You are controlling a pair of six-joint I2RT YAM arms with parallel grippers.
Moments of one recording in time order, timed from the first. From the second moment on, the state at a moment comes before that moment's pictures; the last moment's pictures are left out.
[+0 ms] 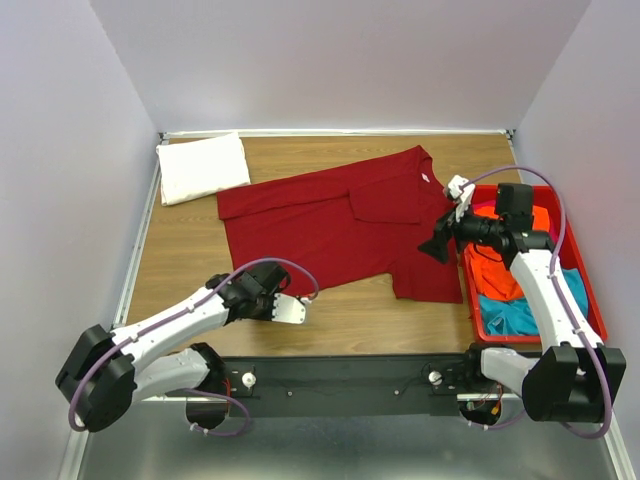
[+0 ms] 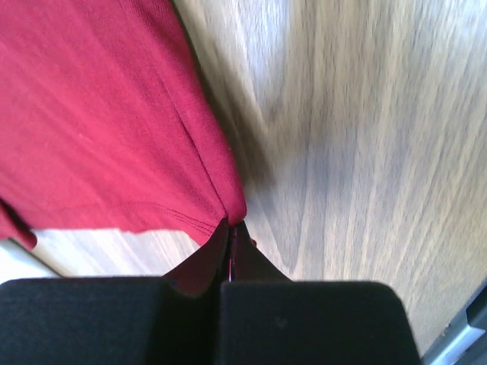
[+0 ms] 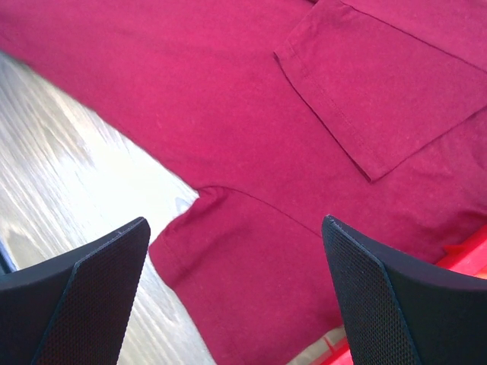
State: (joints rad) left arm -0.77 1.08 0.56 -0.72 -0.12 0.96; right arm -0.05 1.12 0.88 -0.52 -0.83 -0.56
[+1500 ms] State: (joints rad) left arm -0.63 0.83 0.48 -0.80 -0.23 0.97; right arm 0.16 1.15 0.57 -1.00 -0.40 -1.82
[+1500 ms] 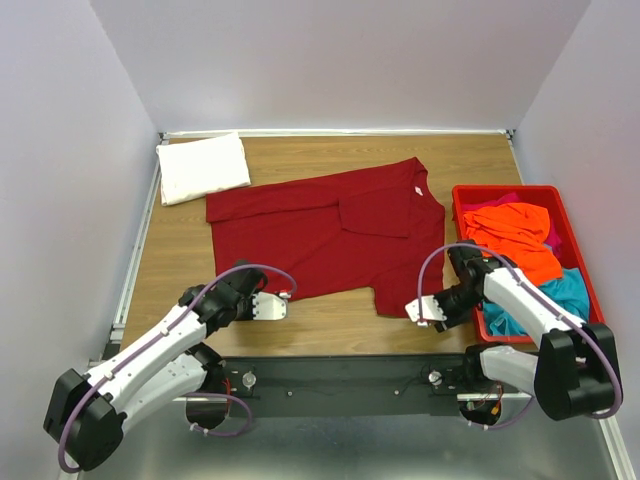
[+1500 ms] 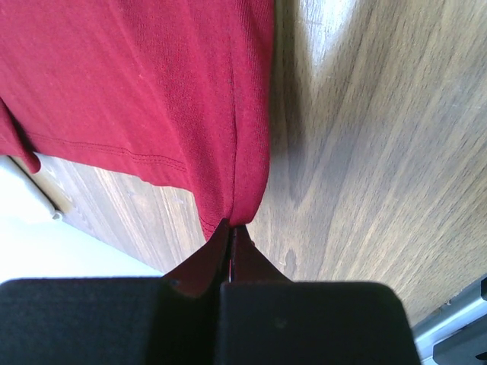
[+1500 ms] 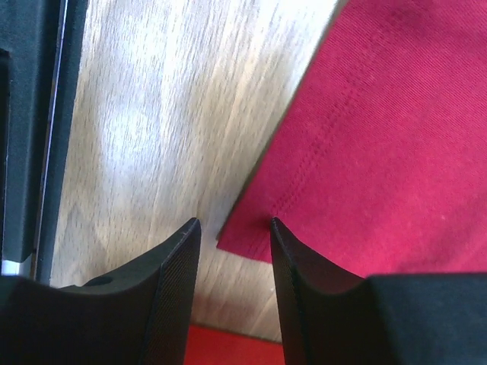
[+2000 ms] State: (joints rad) left arm -0.63 0.81 0.47 -0.79 -0.23 0.97; right arm 0.25 1.19 0.57 -0.91 -0.31 -1.65
